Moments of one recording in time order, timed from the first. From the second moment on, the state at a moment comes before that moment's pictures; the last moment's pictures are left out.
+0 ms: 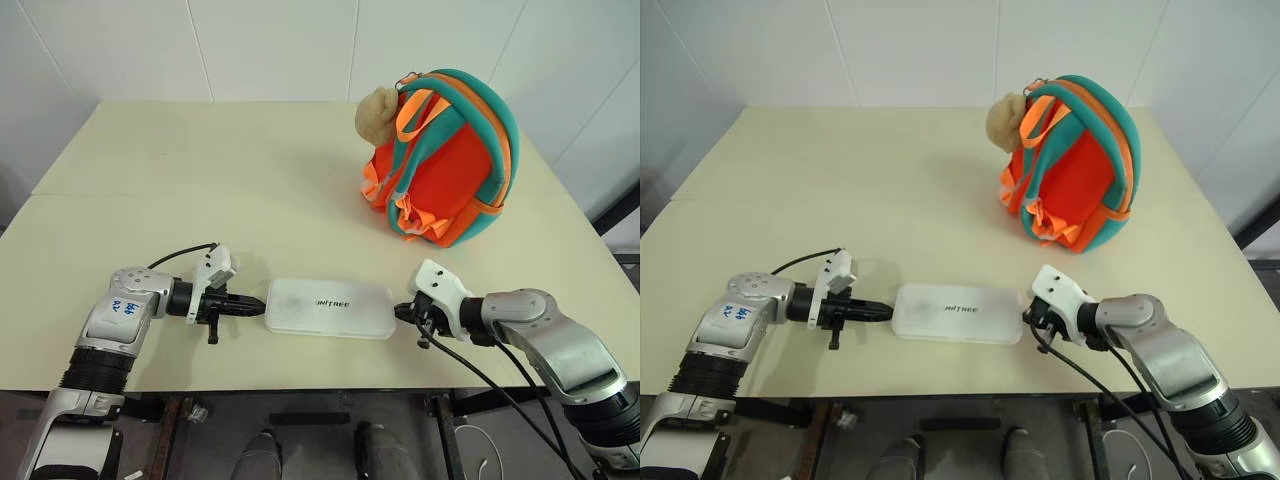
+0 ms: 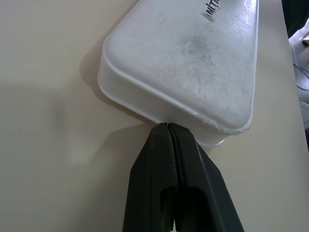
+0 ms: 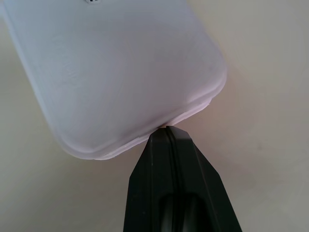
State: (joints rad) left arm -0.51 0.70 -0.05 0.16 -0.21 0.53 -1.29; right arm -0.37 -0.78 0.18 -0.41 0.26 0.86 0.86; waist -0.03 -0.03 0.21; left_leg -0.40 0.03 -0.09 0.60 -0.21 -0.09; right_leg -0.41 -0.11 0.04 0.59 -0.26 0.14
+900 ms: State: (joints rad) left arm -0.47 0.79 -0.02 0.05 -0.26 0.62 -1.23; right arm -0.37 -0.82 0.18 -0.31 0.21 0.69 0.90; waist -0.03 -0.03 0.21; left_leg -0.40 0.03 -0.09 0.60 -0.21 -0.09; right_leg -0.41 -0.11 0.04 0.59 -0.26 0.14
